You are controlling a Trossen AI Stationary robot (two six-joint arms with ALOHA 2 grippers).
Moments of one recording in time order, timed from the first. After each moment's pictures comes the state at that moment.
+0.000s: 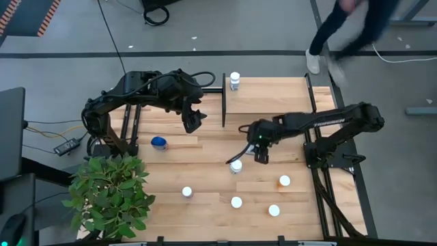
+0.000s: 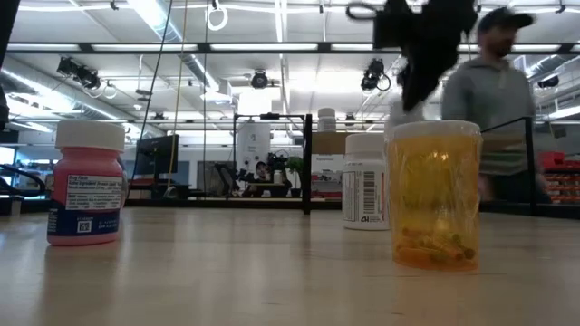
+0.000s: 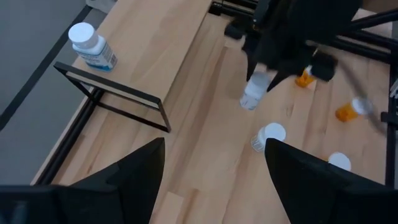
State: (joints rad) left arm 0.09 1.71 2.29 -1.39 -0.16 -0.22; right arm 0.02 1.38 1.10 -0.84 0.05 0.23
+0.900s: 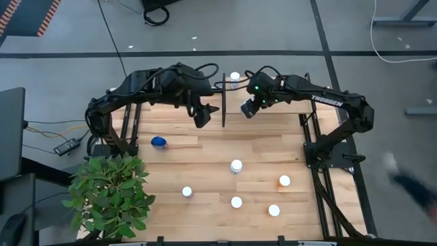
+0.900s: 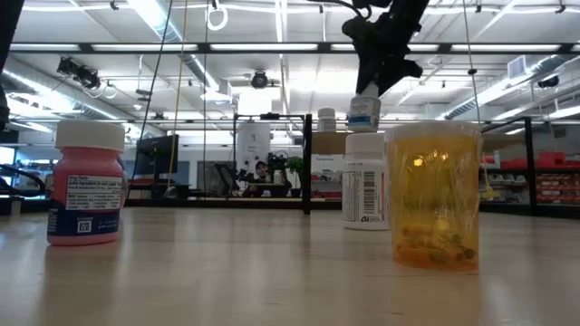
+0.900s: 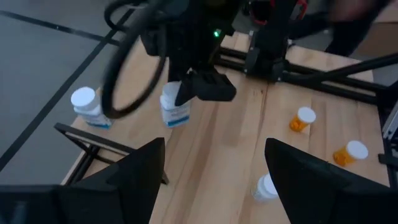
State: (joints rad) left arm 0.11 1.73 2.28 -1.17 -0.16 -0.15; right arm -0.38 1.48 1.45 -0.99 0.13 0.50
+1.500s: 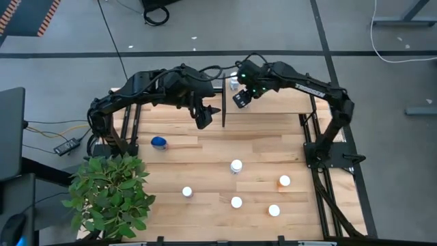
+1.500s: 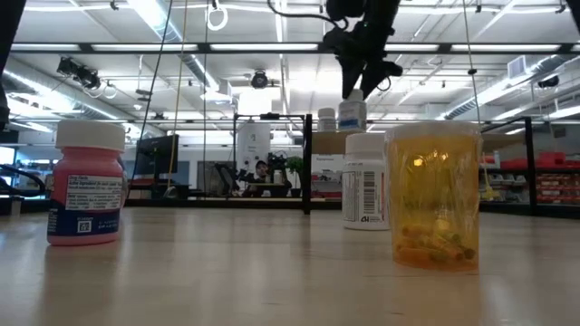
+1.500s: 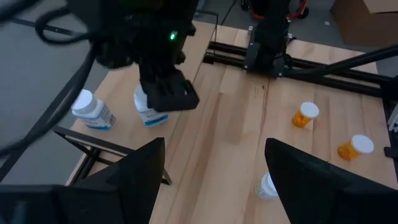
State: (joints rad) left arm 0.11 1.75 2.29 -1.17 -0.16 -0.11; right arm -0.44 1.72 1.79 -1.20 0.14 0.44
